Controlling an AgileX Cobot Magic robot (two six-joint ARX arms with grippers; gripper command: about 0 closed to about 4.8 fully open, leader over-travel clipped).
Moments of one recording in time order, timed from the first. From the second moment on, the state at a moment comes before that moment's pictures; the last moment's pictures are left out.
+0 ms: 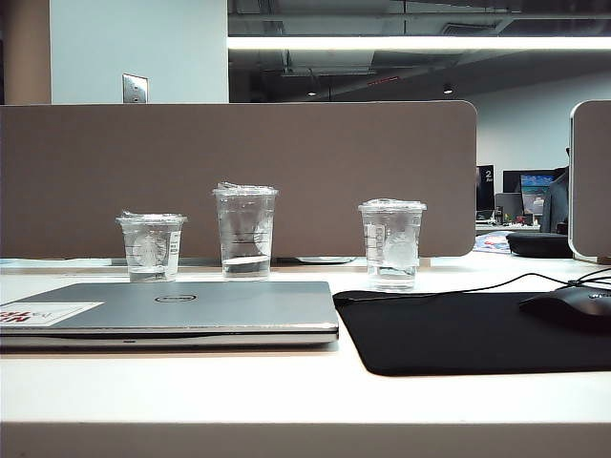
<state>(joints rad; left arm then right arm) -0.09 0.00 0.00 -0.07 0.04 -0.04 -0.01 0.00 0.01 0.02 0.00 0.02</state>
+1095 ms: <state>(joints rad) -0.28 0.00 0.00 -0.07 0.04 -0.04 -0.01 0.00 0.01 0.02 0.00 0.02</state>
